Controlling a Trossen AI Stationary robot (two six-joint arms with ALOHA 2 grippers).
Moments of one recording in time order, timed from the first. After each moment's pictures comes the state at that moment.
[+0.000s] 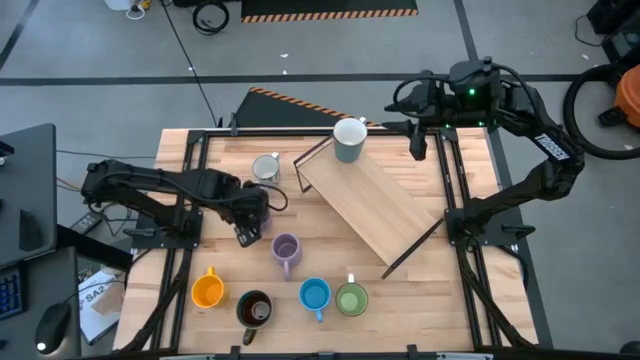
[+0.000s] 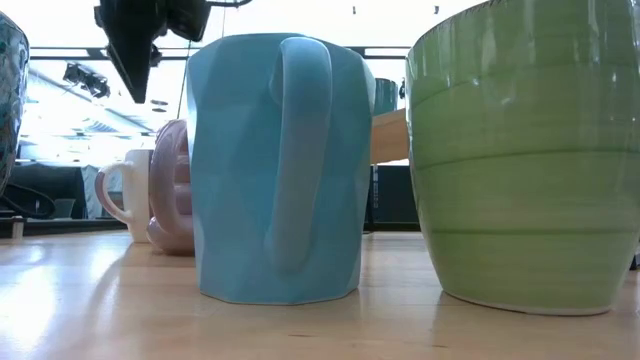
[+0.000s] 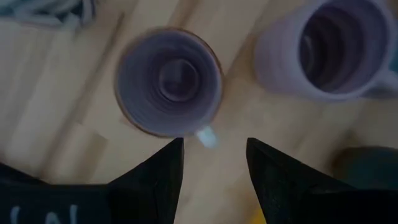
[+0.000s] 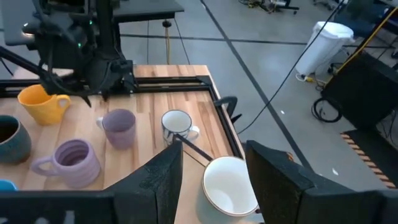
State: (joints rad) left arm -0.10 1.32 1.19 -1.23 -0.09 -0.59; right arm -0.28 1.28 1.90 -1.03 0.01 -0.17
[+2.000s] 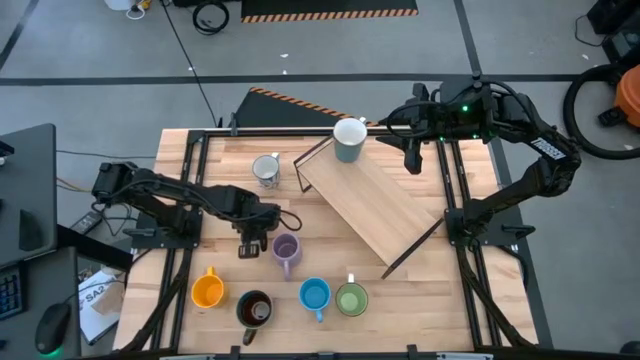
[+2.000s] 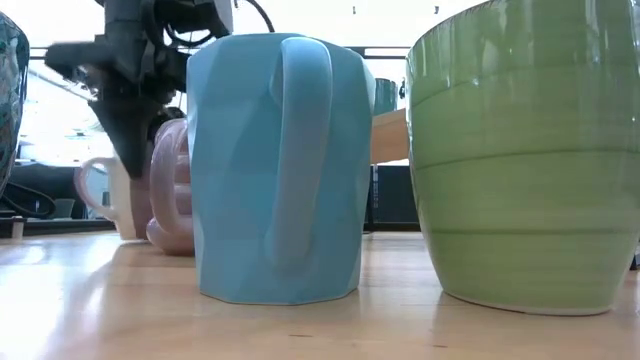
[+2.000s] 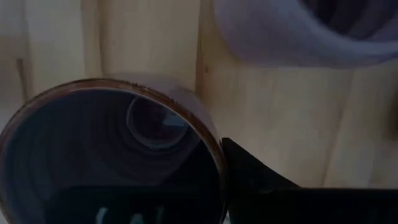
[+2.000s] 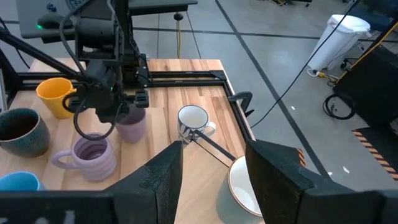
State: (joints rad) left arm -0.11 1.43 0.96 -0.93 0.00 -0.17; right arm -0.14 1.31 1.90 -1.05 0.11 -0.11
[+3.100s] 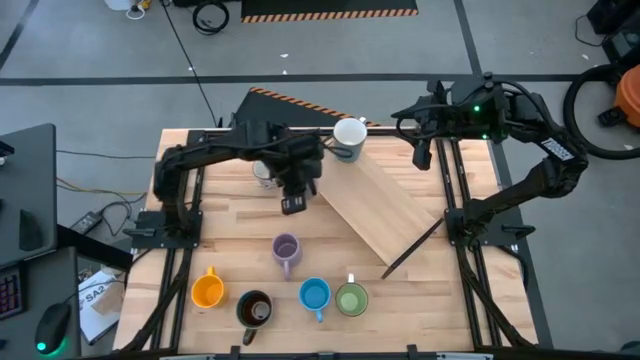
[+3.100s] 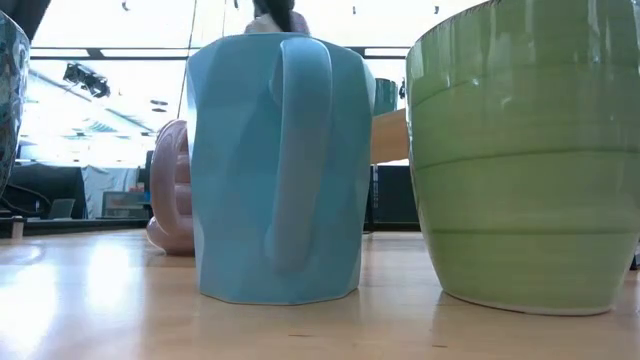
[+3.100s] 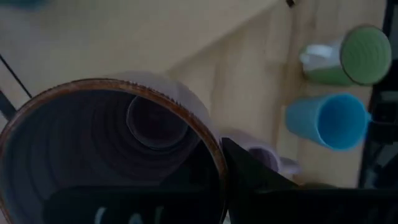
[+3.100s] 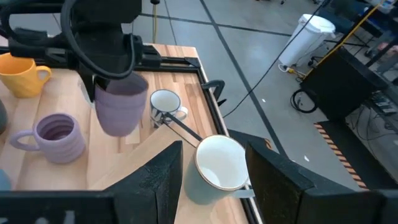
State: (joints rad) left arm 0.13 1.89 2.18 -1.49 0.11 -0.03; right arm -0.15 1.26 1.90 -1.12 0.23 -0.18
